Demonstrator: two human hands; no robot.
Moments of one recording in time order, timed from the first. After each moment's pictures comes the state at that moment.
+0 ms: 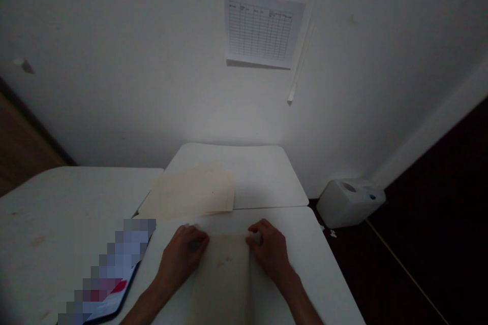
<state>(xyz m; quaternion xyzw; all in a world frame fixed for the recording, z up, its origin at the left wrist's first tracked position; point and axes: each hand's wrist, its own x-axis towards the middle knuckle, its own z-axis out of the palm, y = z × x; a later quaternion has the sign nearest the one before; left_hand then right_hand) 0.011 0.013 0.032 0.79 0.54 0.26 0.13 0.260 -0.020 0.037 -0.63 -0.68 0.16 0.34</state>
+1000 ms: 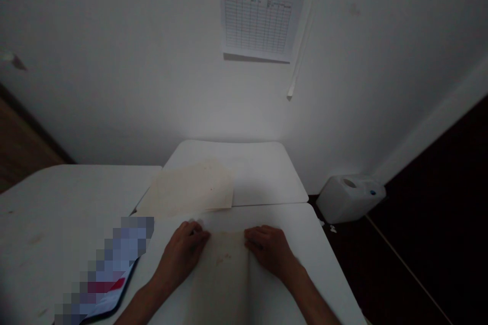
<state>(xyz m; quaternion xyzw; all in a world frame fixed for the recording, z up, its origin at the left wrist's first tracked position) 0.008 0.018 0.019 0.85 0.45 0.27 0.07 0.282 -0.021 0.022 -0.50 -0.81 0.13 0.26</state>
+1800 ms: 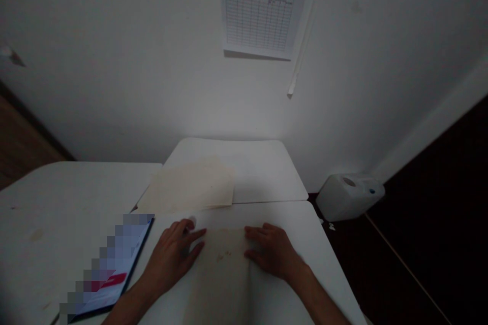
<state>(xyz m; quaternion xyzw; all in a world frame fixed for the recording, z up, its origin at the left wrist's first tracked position) -0.016 0.009 0.020 0.86 0.46 0.23 0.02 0.289 -0.031 0.034 -0.51 -0.83 0.14 0.17</state>
